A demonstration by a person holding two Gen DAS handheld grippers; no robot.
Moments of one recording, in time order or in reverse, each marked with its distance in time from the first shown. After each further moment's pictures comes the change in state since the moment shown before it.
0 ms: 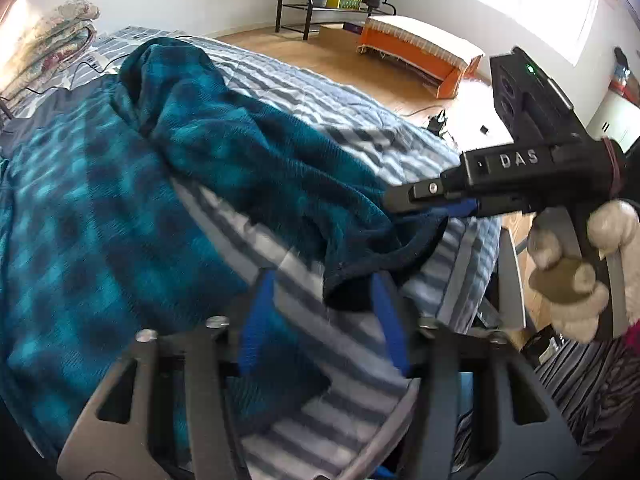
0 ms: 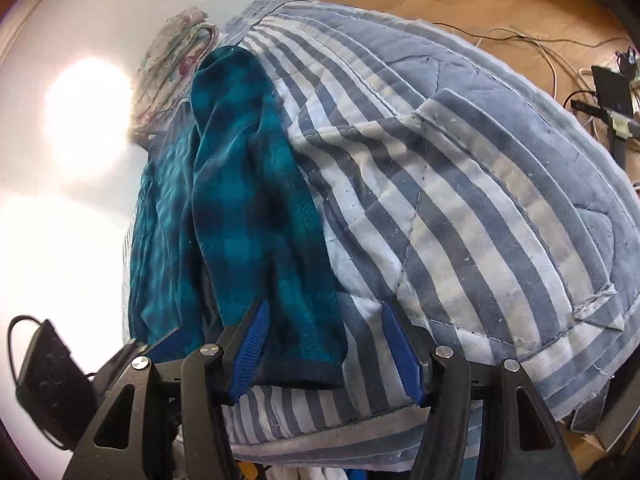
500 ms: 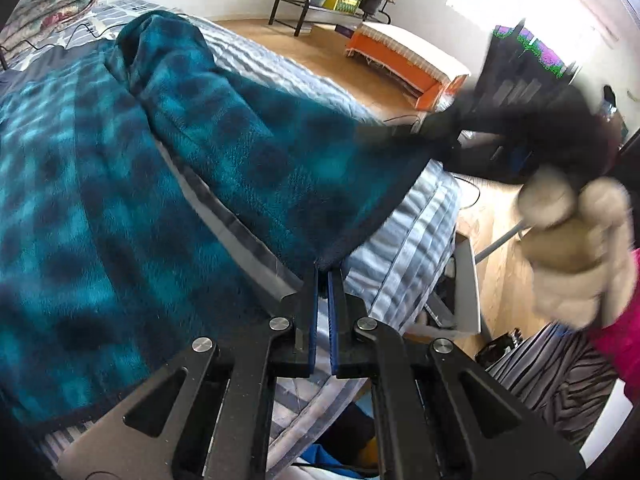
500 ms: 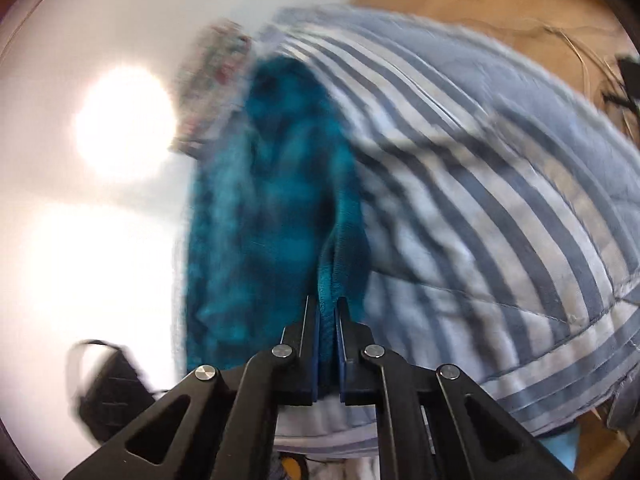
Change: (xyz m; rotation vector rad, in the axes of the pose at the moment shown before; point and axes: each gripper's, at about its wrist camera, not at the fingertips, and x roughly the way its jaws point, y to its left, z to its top) left arm -0.017 -0.008 -0.030 -0.101 0.020 -0.128; right arm -0.038 0.039 -0.011 -0.057 -0.080 0.188
